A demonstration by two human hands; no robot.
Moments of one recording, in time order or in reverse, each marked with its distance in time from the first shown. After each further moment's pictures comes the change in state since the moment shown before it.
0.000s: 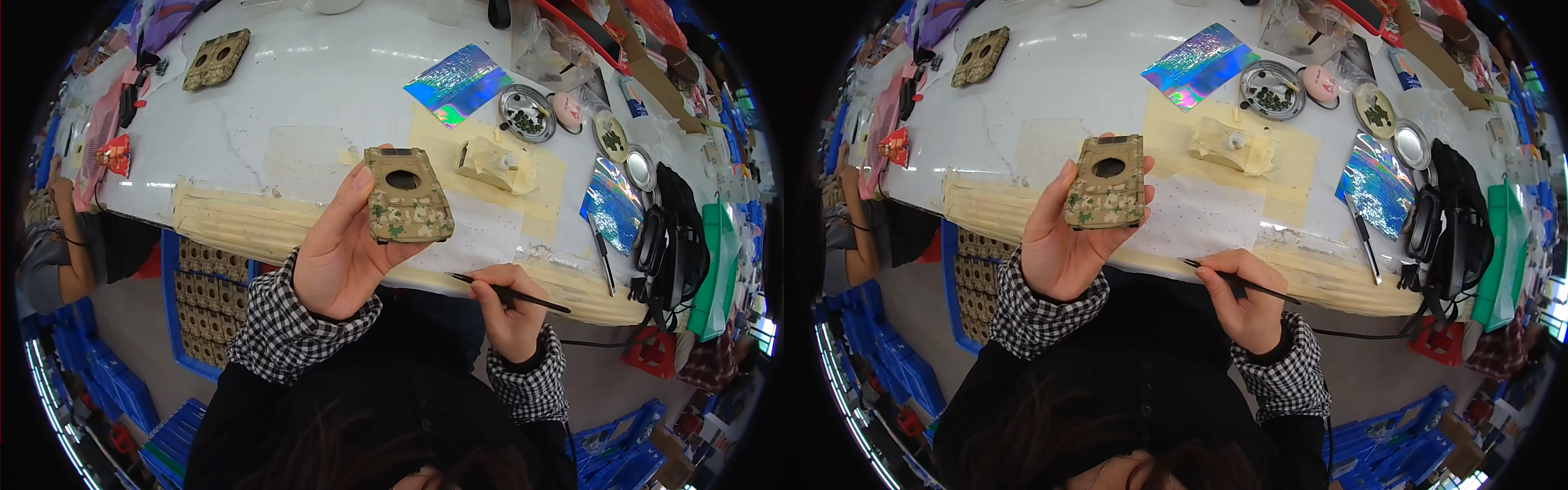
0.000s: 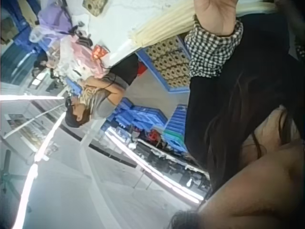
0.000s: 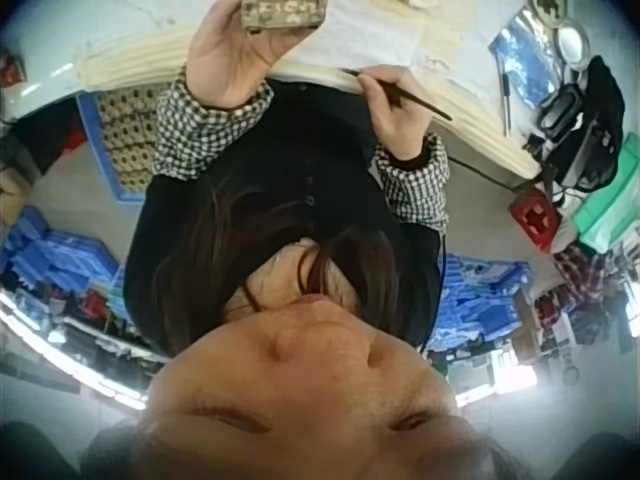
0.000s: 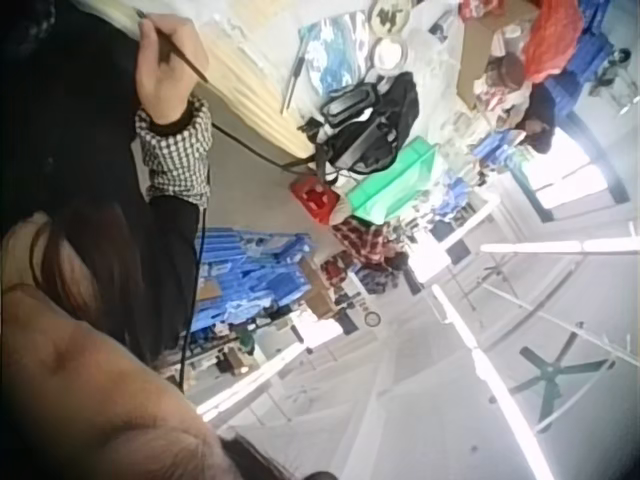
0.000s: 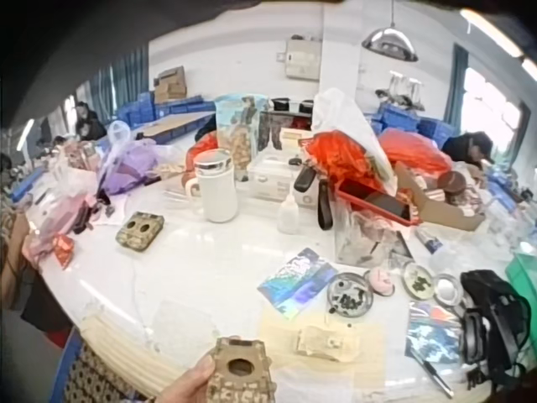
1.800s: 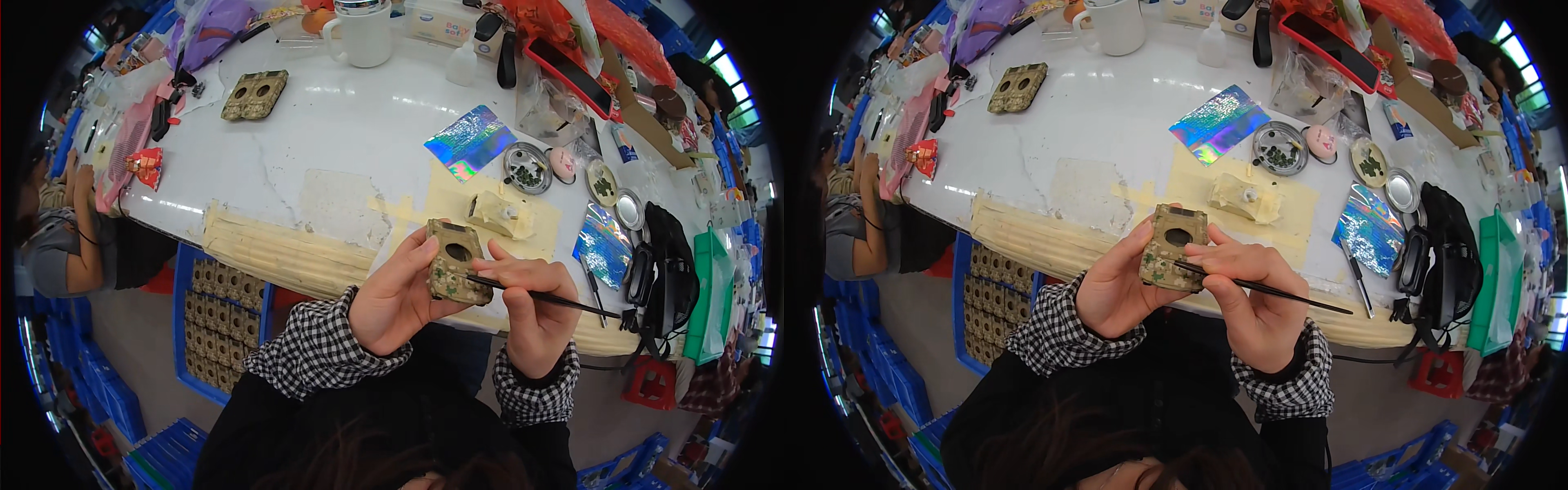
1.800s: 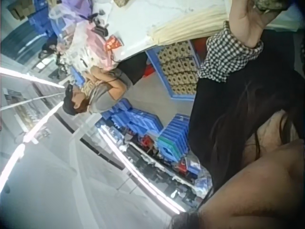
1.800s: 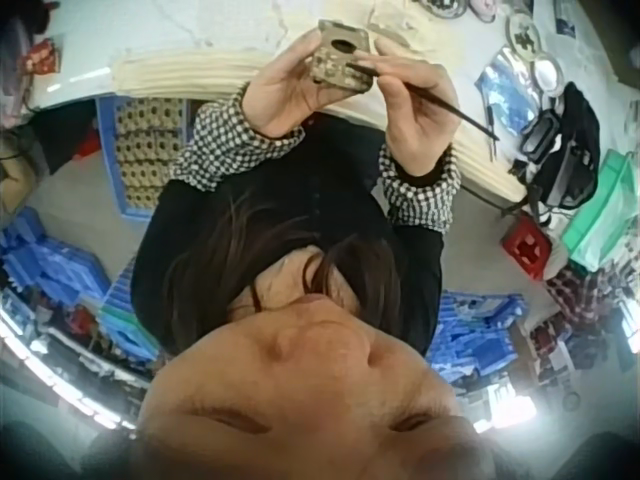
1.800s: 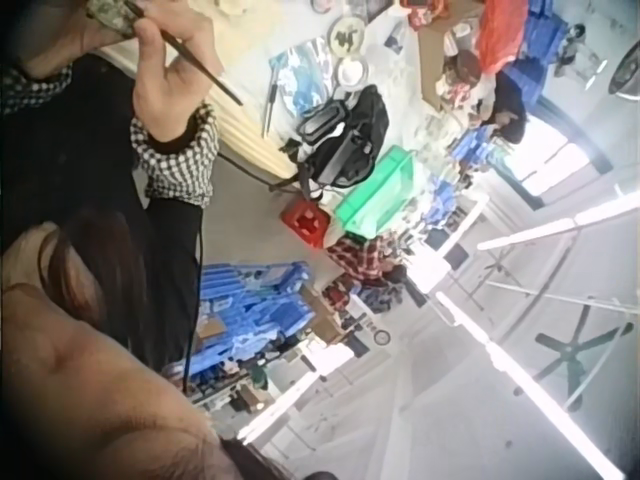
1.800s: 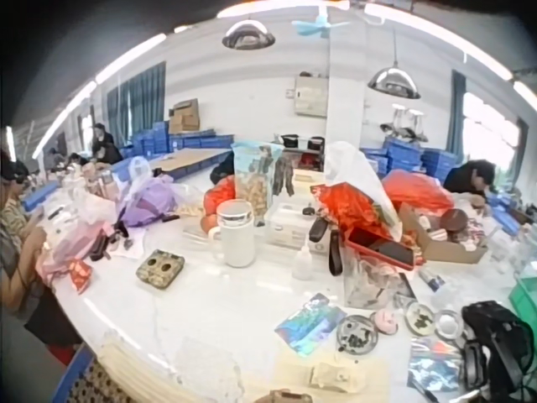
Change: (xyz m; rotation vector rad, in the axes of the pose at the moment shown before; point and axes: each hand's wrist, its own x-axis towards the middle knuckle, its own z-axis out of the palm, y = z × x) left_hand -0.006 -0.009 0.019 0.065 -0.059 -0.223; right_hand 0.051 -0.062 0.006 0.354 -0.036 -0.306
